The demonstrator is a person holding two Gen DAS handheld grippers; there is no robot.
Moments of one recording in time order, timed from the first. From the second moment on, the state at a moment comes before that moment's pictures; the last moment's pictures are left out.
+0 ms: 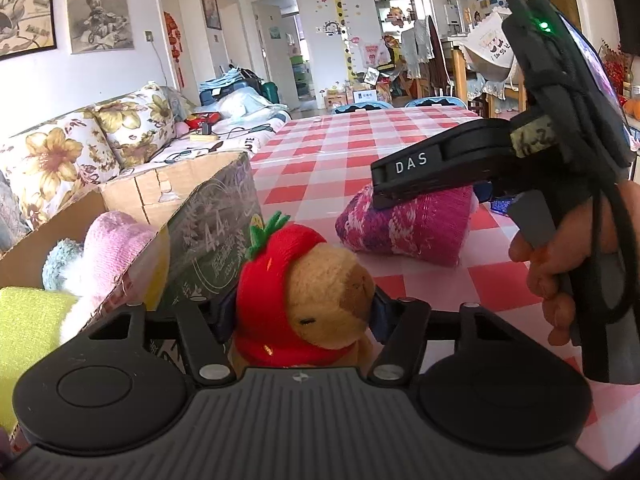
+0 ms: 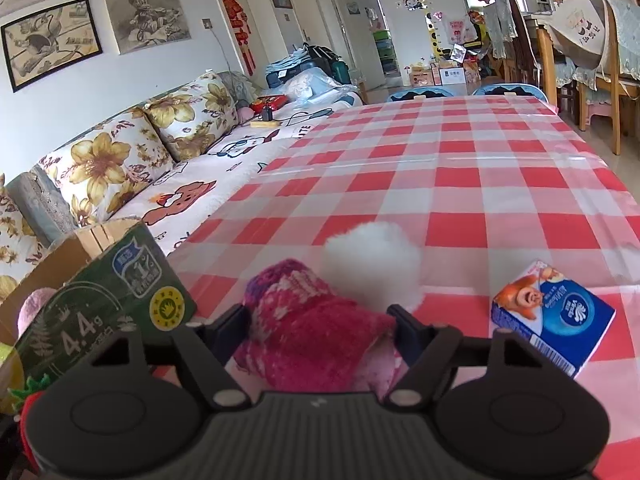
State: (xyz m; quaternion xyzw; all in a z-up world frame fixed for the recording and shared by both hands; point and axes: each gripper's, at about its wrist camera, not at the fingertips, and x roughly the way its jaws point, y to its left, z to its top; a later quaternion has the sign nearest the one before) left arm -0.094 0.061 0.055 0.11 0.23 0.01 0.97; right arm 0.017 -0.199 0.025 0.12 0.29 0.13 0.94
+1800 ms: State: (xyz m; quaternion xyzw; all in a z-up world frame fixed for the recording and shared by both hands) left arm -0.099 0.066 0.069 0.03 0.26 -0.09 0.96; right arm -0.097 -0.211 0.061 0.06 0.35 0.01 0.94
